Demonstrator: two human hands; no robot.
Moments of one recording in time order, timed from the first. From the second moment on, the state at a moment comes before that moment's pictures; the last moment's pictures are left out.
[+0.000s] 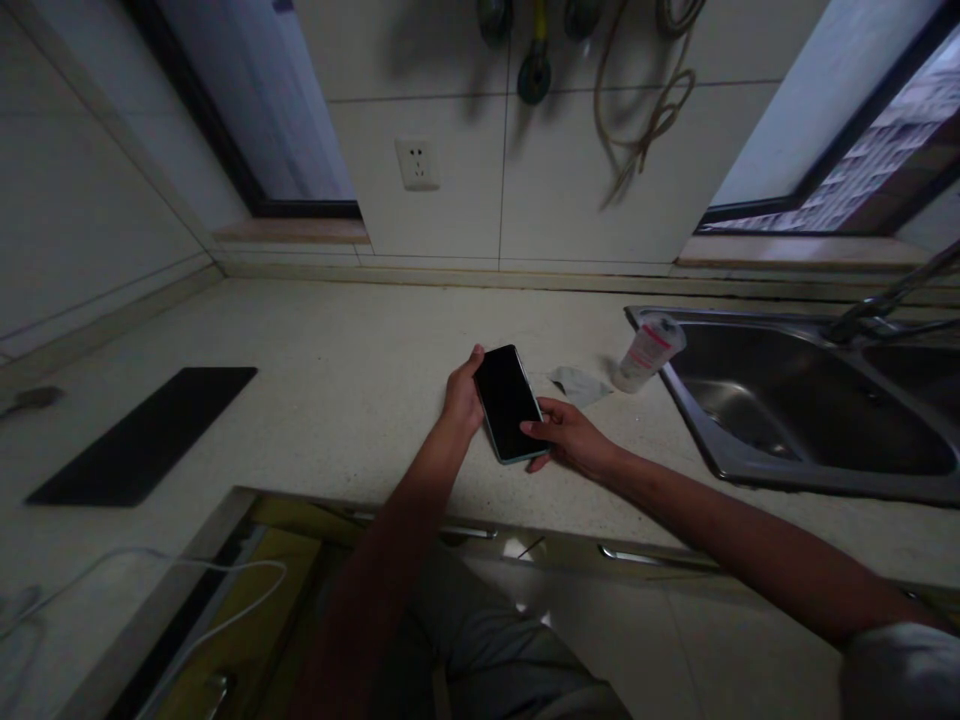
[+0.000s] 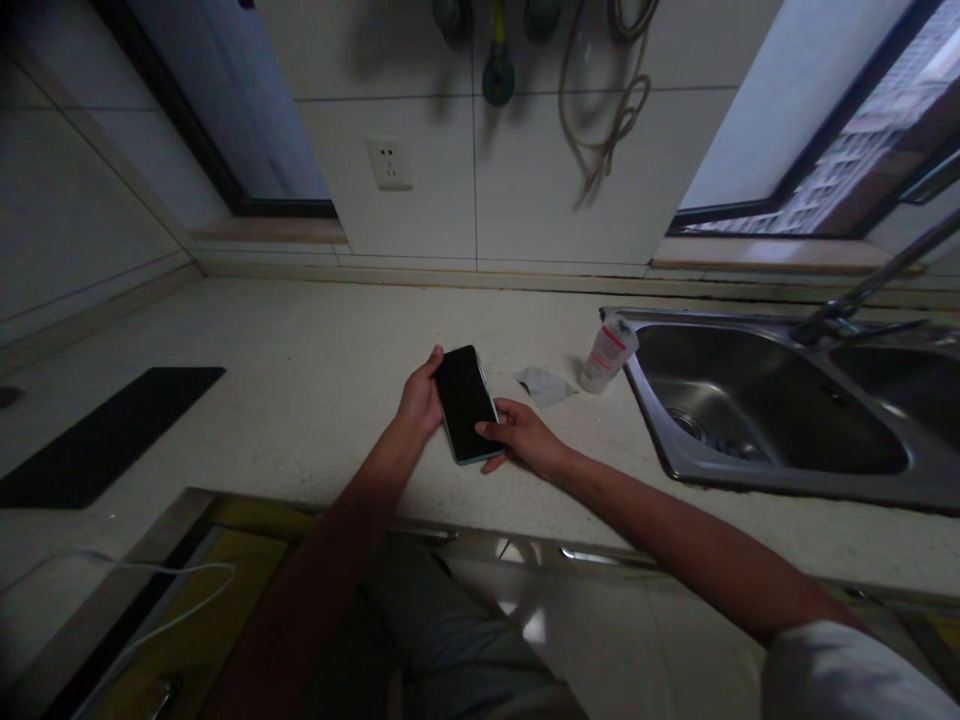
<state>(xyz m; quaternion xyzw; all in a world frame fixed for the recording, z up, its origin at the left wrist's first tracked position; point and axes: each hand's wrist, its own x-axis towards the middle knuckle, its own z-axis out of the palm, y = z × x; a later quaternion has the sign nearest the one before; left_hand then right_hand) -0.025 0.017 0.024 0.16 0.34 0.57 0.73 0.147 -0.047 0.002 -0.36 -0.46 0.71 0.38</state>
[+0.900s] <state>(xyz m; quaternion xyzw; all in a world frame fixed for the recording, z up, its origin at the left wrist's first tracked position) -0.026 0.011 0.035 0.20 0.31 0.52 0.77 0.146 -0.050 0.003 -0.34 -0.48 0.71 0.39</state>
